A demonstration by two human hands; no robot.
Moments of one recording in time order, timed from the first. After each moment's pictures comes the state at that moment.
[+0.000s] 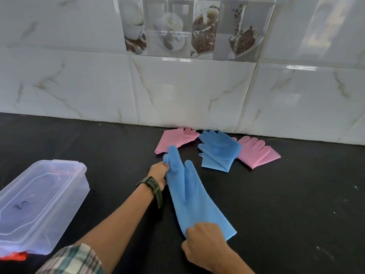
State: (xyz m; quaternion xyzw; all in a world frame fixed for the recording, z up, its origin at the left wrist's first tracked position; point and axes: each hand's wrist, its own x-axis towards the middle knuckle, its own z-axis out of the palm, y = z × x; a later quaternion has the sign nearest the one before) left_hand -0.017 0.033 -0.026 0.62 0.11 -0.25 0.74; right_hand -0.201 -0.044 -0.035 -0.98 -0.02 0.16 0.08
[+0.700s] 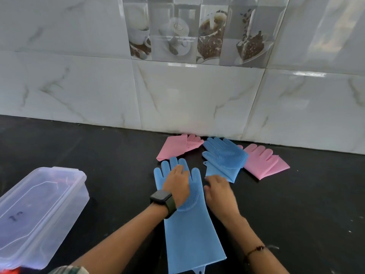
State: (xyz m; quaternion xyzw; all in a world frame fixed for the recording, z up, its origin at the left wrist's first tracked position) left_hand -0.028 0.008 -0.037 0.94 -0.29 -0.01 0.18; right_hand -0.109 -0.117 -0.039 -0.96 0.11 -0.13 0.20
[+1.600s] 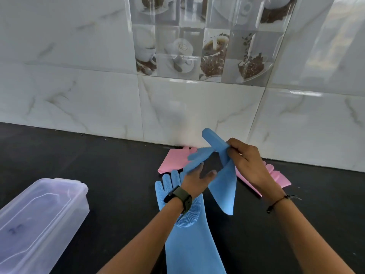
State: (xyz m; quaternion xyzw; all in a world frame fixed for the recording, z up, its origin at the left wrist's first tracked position) left_hand -0.024 -0.034 0.022 0.81 -0.18 -0.21 0.52; right_hand -0.087 -0.164 0.102 -0.89 -0.03 -0.24 0.39
